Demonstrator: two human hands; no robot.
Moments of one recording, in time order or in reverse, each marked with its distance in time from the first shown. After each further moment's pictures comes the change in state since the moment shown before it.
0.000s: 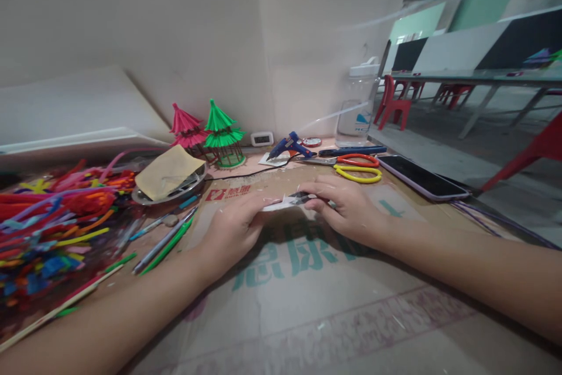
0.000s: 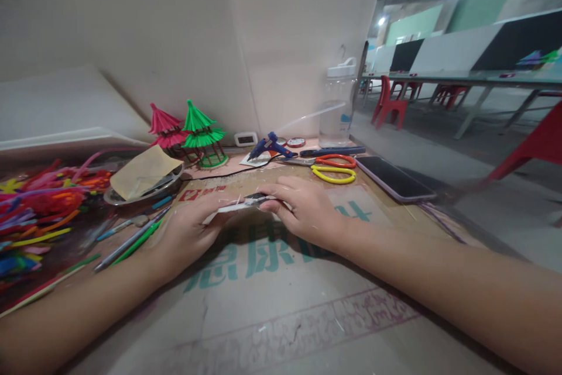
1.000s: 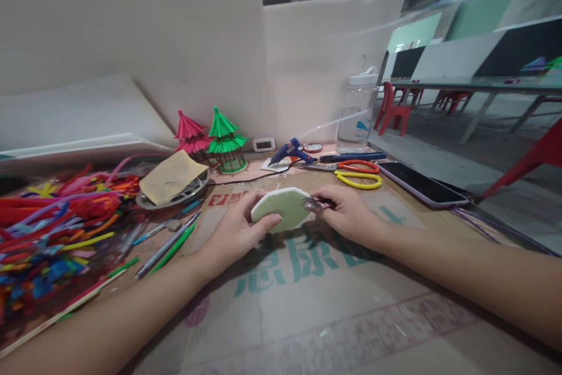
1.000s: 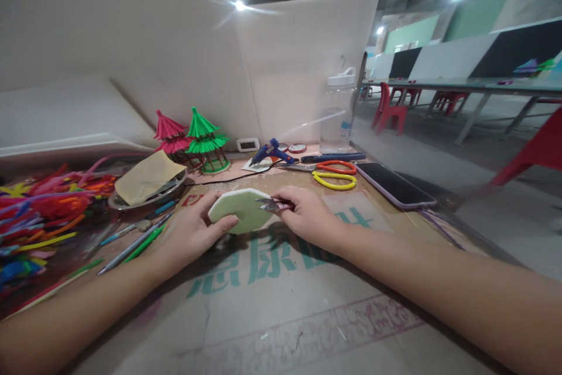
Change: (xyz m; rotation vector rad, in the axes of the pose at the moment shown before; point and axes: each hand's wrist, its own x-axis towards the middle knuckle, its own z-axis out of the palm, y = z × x) left_hand 0.015 0.016 -0.010 -0.270 -0.066 -0.331; right_hand 0.003 0.004 0.011 0.234 -0.038 0.268
